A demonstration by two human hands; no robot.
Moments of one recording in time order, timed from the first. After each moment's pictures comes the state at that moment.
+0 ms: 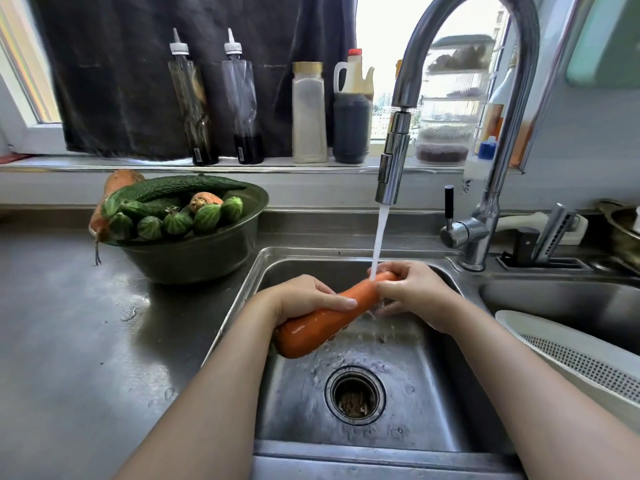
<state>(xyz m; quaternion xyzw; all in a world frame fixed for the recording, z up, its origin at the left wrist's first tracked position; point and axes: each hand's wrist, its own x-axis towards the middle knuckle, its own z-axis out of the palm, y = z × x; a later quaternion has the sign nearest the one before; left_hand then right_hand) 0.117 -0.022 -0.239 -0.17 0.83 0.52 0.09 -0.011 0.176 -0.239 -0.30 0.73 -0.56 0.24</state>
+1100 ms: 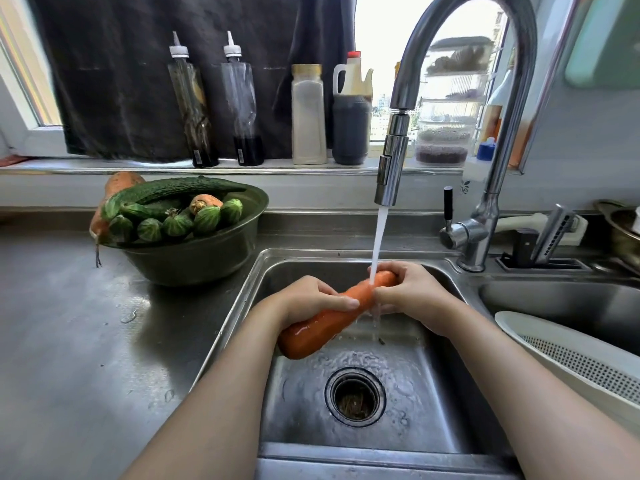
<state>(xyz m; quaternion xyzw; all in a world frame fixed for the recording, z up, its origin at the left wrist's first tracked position) 0.112 -0.019 -0.250 -0.16 0.84 0.51 0.04 -0.007 0.174 -0.239 -0.31 0.73 -0.56 0.23</state>
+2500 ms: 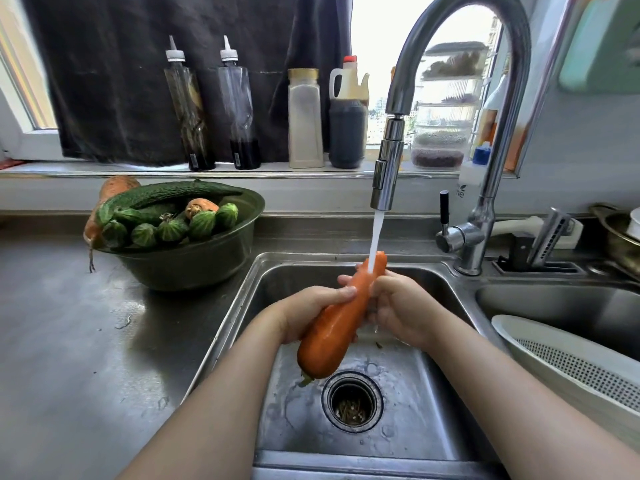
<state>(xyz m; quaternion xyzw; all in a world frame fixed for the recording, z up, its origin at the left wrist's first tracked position) 0.107 -0.004 -0.256 -0.09 0.69 0.71 0.09 0.014 0.165 -0.238 -0.22 0.53 -0.72 0.40</state>
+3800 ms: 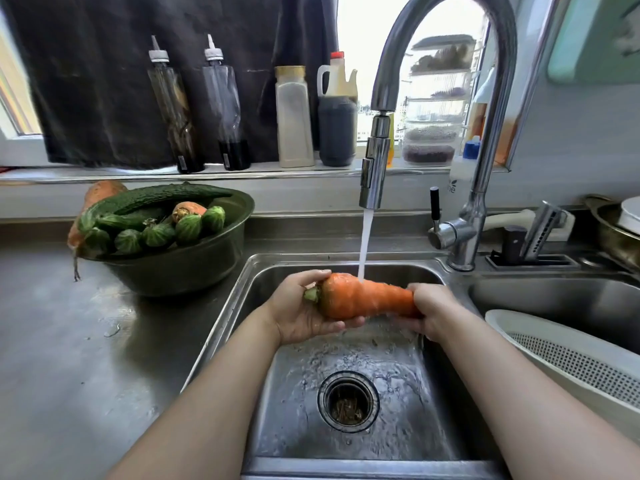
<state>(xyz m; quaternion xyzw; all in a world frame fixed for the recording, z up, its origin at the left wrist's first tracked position) 0.104 0.004 -0.242 -0.15 0.44 0.87 0.12 -0.038 0.177 -0.260 0.11 0.70 -0.66 0.25</state>
